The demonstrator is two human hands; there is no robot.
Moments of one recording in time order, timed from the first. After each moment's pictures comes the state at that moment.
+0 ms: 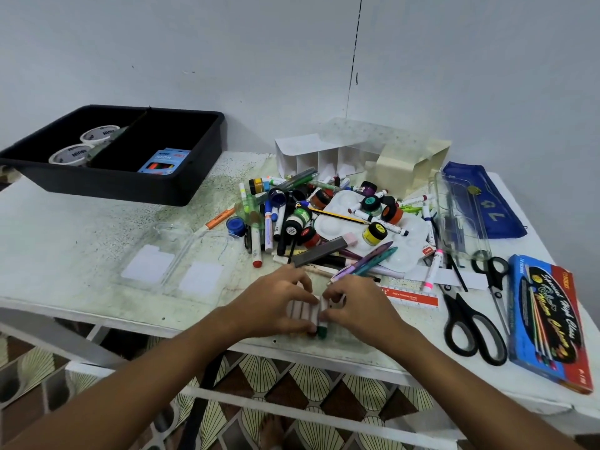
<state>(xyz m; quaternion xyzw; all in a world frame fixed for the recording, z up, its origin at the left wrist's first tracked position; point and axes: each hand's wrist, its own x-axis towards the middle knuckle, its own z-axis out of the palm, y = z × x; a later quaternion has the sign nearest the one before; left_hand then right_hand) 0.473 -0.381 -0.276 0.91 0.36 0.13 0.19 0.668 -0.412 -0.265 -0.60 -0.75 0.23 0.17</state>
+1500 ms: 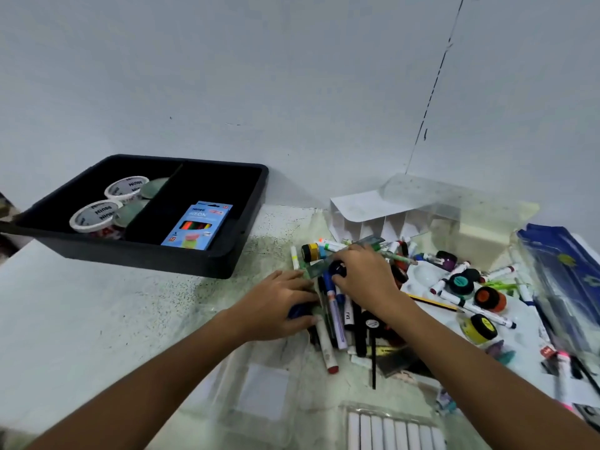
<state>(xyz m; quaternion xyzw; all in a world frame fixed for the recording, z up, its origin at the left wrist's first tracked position) 0.355 -0.210 -0.278 0.93 0.34 0.09 0.06 0.562 -0.200 -0.251 -0.64 -0.76 0.03 0.12</state>
